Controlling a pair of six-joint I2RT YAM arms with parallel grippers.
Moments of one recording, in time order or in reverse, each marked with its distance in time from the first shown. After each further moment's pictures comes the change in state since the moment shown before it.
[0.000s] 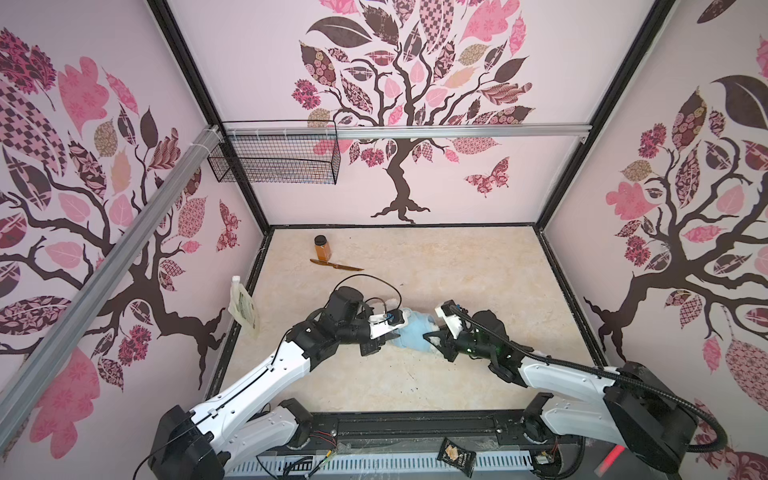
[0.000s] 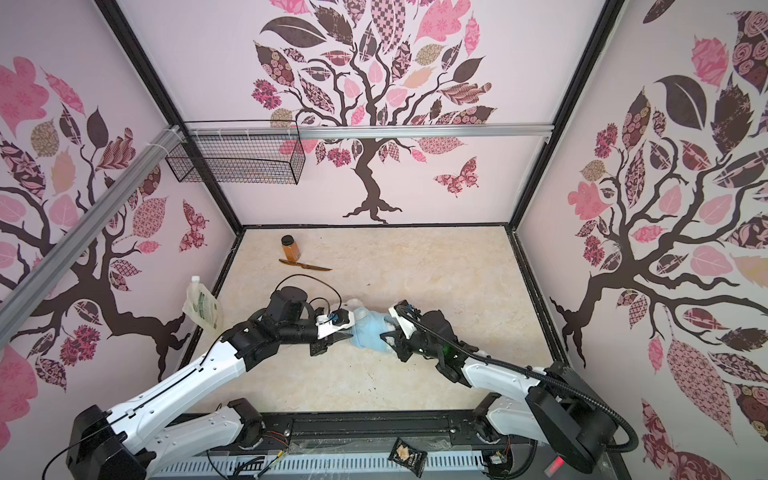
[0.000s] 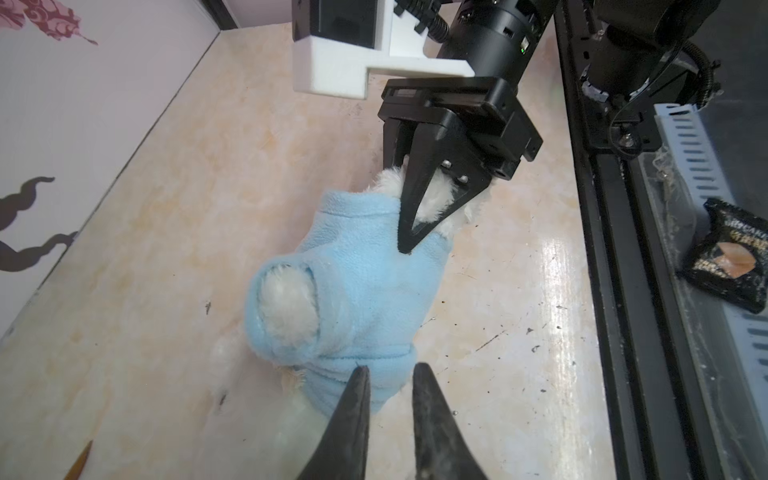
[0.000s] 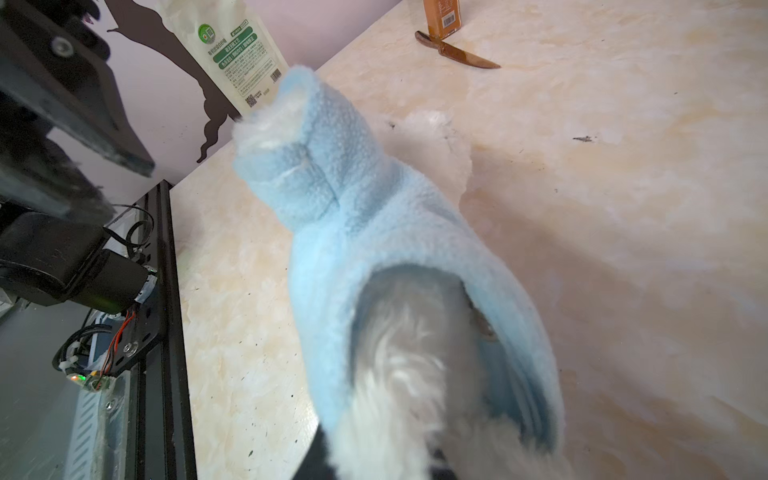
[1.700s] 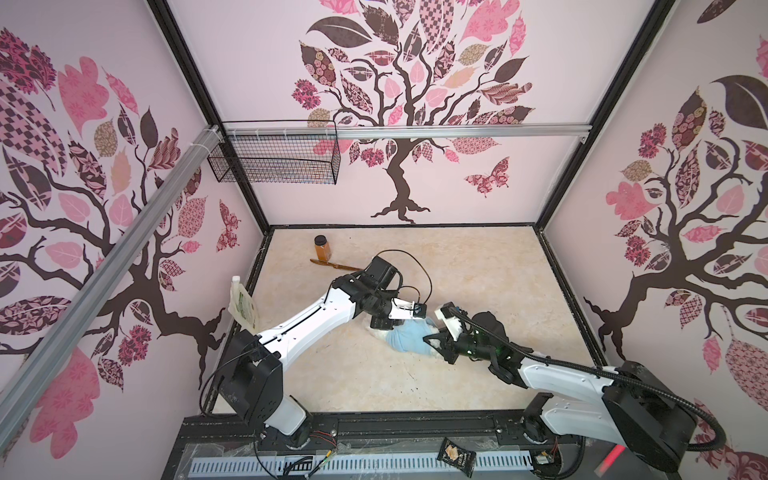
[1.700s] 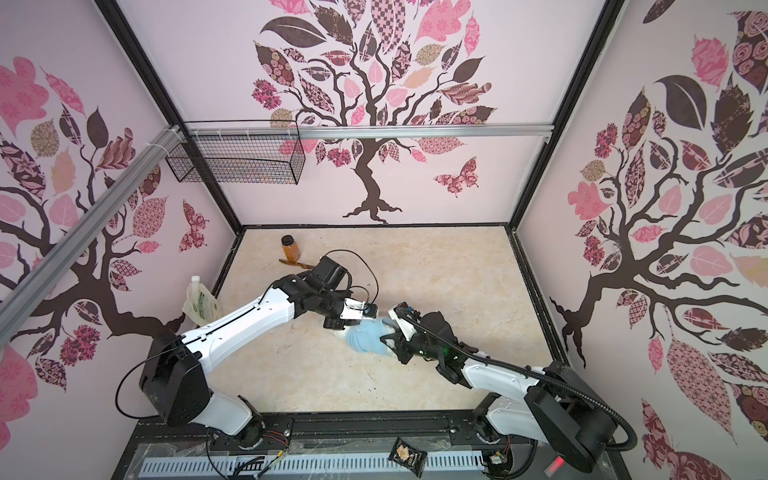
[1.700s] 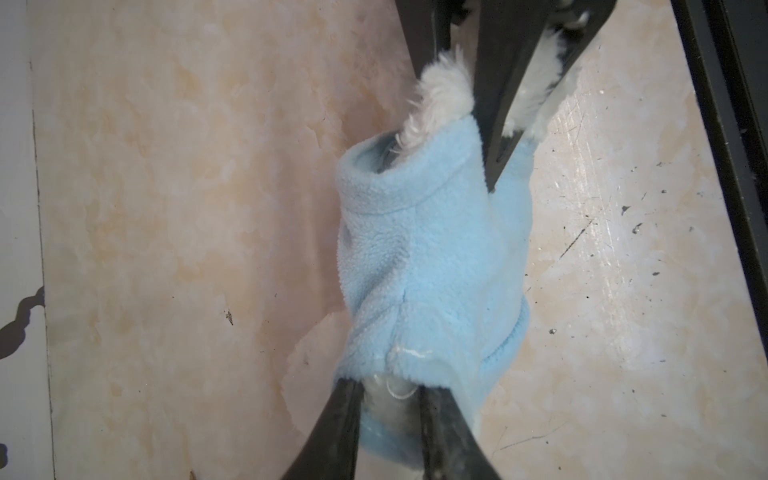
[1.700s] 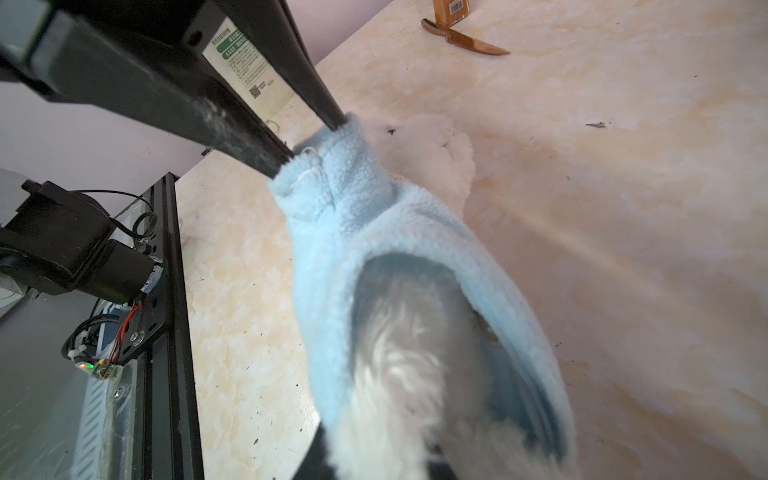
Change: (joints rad) left arm 0.000 0.497 0.431 -0.355 -0.143 0.440; right arm 0.001 0.002 -0.013 0.003 -0.013 0.004
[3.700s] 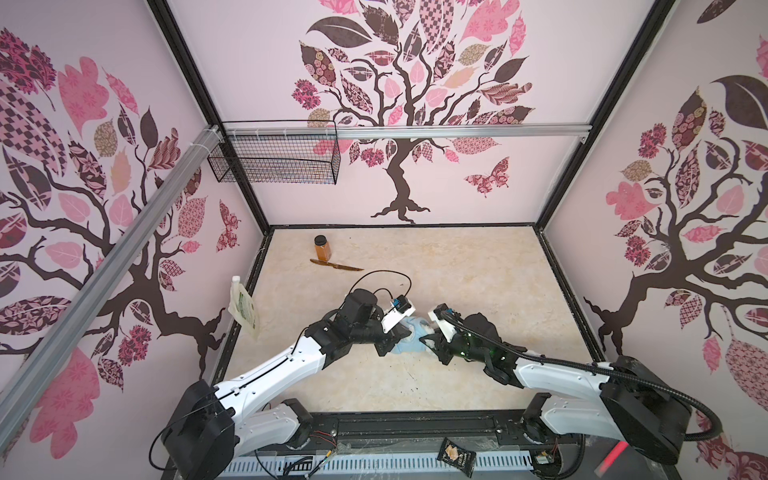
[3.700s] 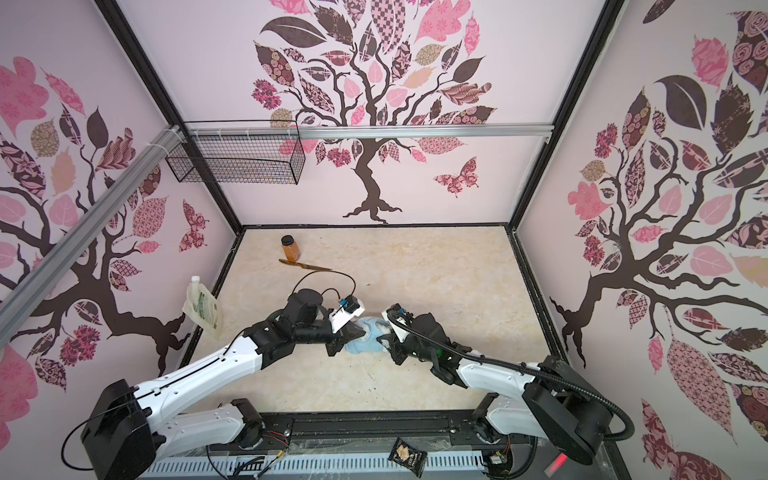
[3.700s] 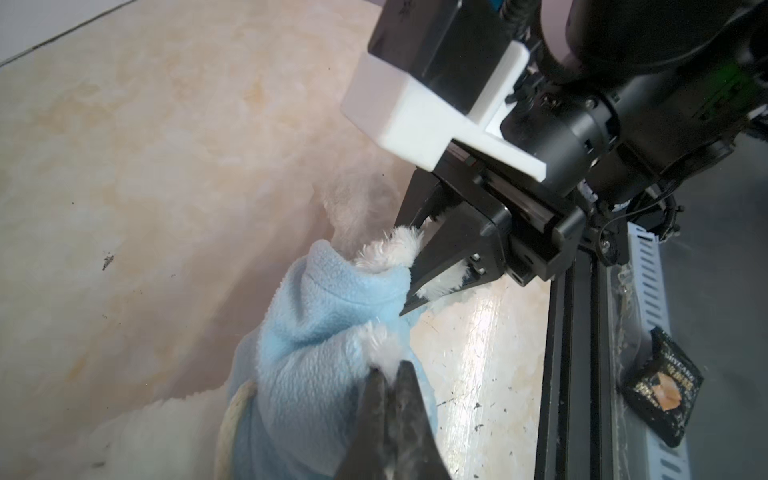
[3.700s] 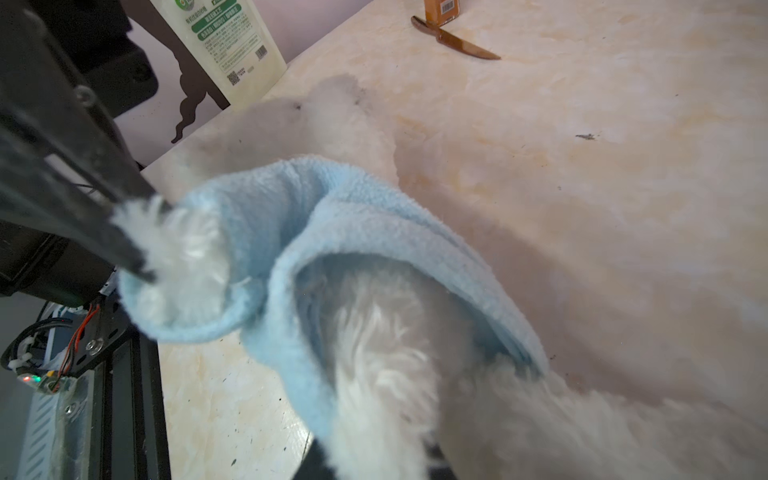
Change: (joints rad) left arm -0.079 -0.377 -0.482 0.546 0.117 -0.922; right arm 0.085 0.043 0.038 -0.030 0.134 -0.027
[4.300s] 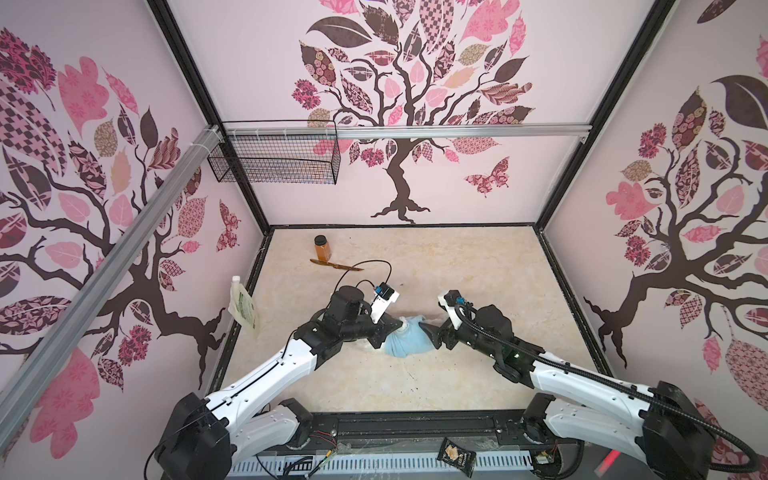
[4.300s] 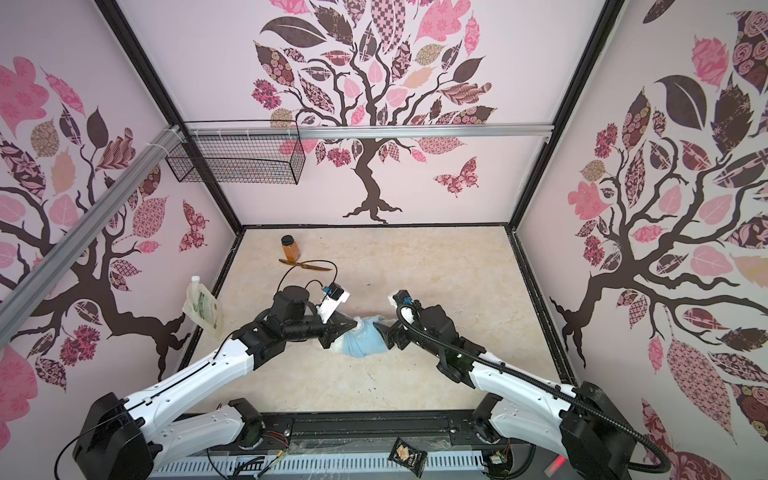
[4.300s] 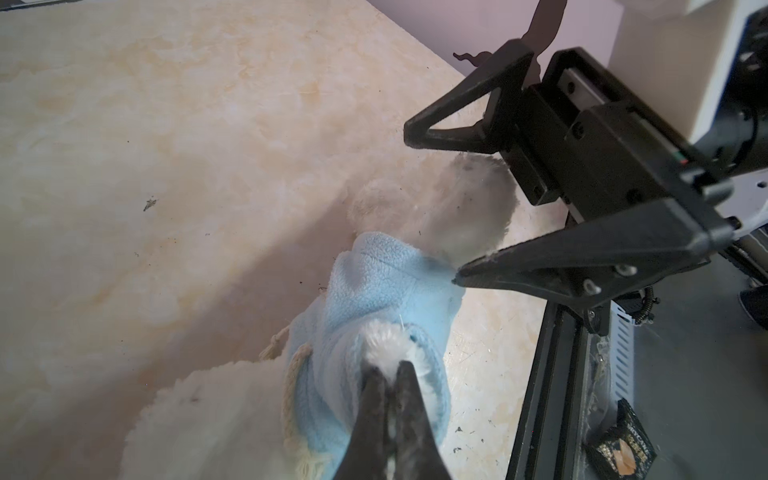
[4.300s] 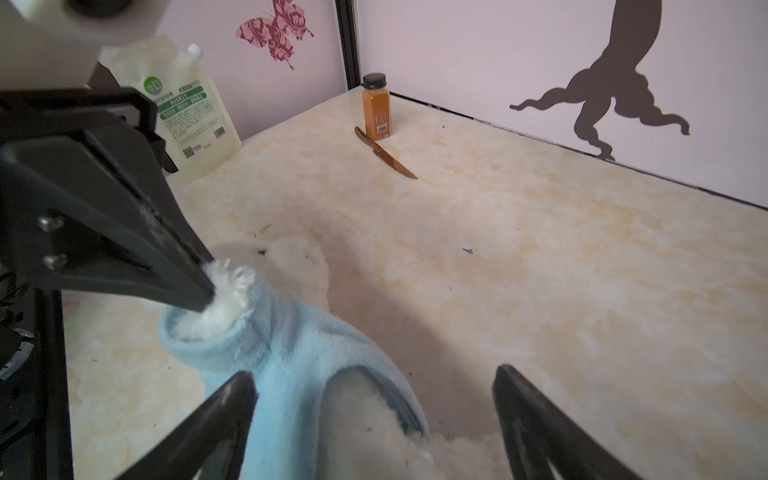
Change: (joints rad) left arm 0.103 -0.073 -0.039 0.052 0.035 -0.260; right arm 0.013 -0.202 0.113 -0.128 0.208 -0.140
